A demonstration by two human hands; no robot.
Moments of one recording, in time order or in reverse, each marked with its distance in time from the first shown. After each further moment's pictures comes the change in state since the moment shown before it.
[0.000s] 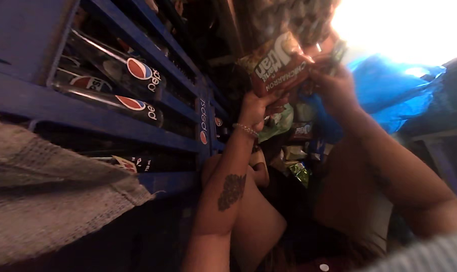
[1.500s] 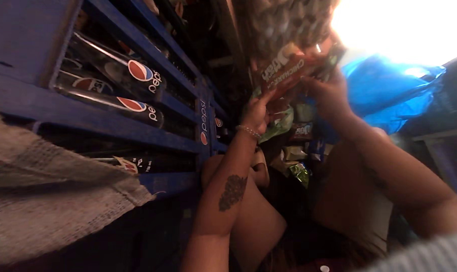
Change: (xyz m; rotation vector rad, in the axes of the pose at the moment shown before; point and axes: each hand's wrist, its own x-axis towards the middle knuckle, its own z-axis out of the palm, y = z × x) left_hand 0.008 -0.011 0.000 0.004 -0.010 -0.146; right_hand -0.004 0.012 0.009 -0.039 0.033 -0.115
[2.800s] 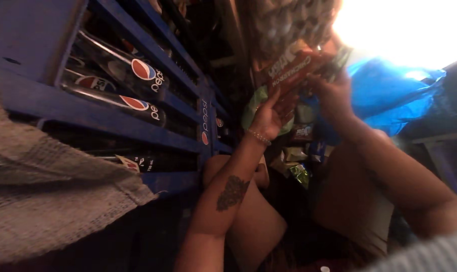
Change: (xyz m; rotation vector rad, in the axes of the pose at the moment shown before) left_hand -0.008 -0.011 0.014 -0.279 -0.068 -0.068; right_hand 0.001 0.002 0.001 0.056 0.047 -0.058
